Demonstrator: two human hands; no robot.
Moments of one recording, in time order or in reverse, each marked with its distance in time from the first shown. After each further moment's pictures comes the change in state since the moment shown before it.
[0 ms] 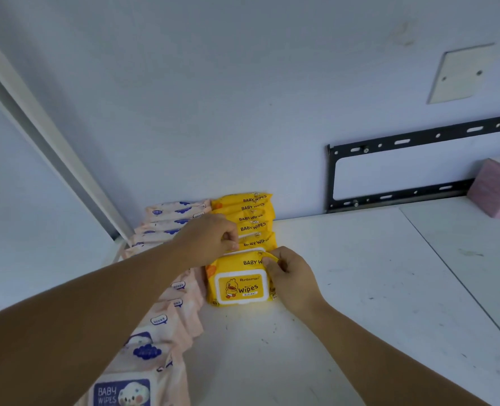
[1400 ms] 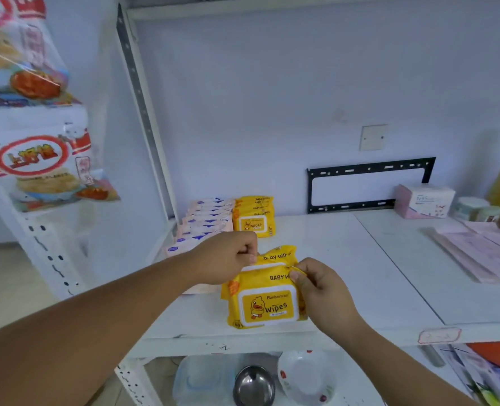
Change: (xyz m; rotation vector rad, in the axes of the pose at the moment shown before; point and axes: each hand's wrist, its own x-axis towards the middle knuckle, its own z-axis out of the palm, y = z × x) left_hand -0.305 0.171 -0.068 -0.361 0.015 0.018; right_hand -0.334 -0.095 -0.060 0.008 0.057 -0.180
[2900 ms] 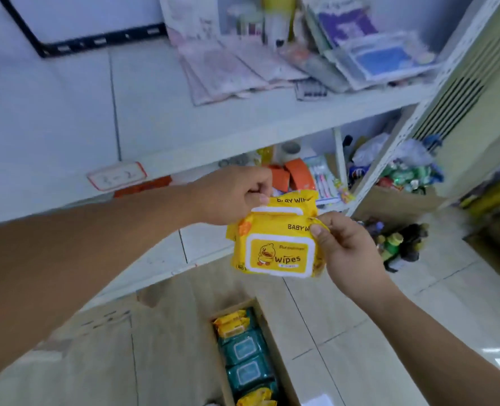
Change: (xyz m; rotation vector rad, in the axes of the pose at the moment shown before) left_hand 0.166 0.393 0.457 -0.028 -0.347 0.362; right_hand -0.228 0.299 -0.481 -0.086 0.325 0.287
